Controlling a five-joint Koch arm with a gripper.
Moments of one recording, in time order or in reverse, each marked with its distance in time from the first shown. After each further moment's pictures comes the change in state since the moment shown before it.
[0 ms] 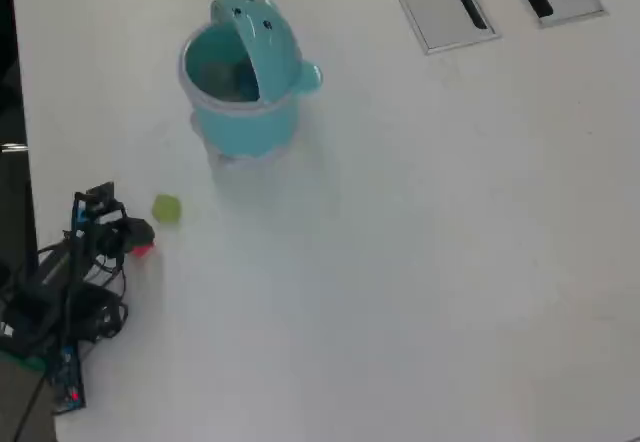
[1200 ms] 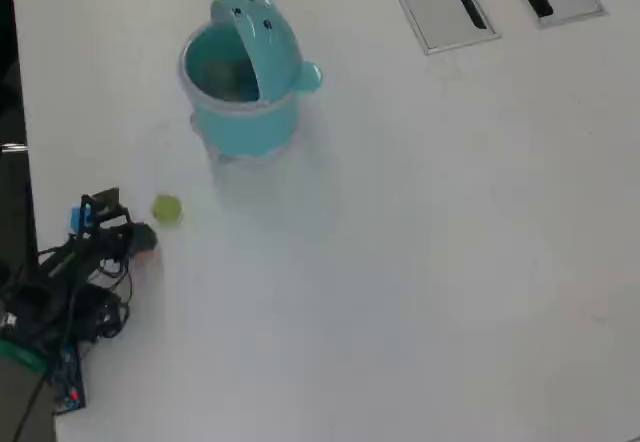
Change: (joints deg) arm -0.1 -4.7 5.8 -8.9 0.6
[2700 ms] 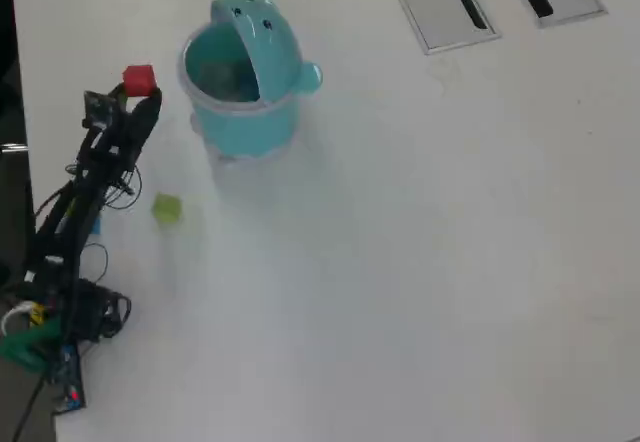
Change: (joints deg) arm -3.3 -18.4 -46.3 -34.7 33.2
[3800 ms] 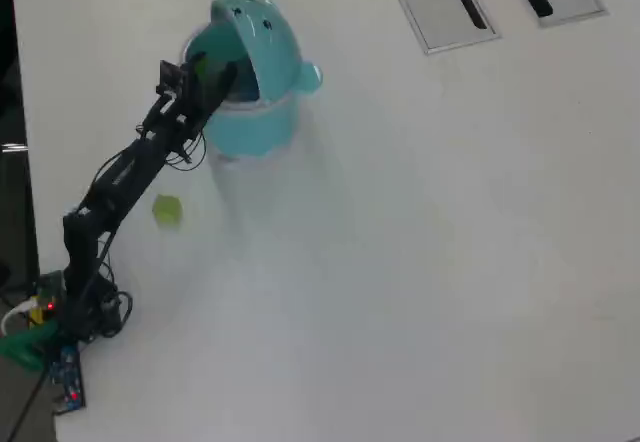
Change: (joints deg) arm 13.9 -35.6 -36.2 -4.6 -2.3
